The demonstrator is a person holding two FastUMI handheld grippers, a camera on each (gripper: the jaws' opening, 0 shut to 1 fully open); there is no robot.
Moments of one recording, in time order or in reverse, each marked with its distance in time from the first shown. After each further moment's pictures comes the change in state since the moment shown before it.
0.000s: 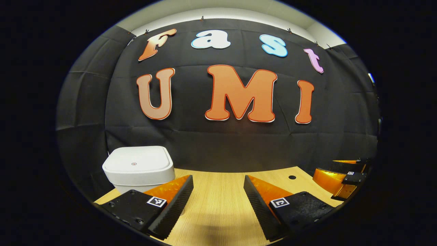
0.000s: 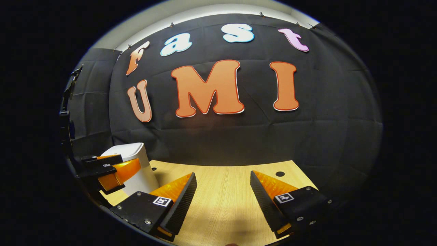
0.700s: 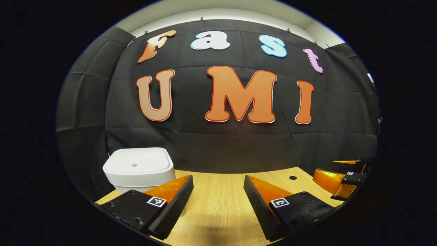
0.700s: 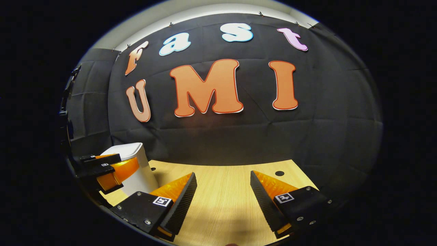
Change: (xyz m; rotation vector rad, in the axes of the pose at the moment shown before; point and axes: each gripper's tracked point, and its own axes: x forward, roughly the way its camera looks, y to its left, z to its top) left arm 0.000 0.000 0.000 0.004 0.001 0.001; right arm 0.002 -0.002 -0.001 0.002 0.004 -0.007
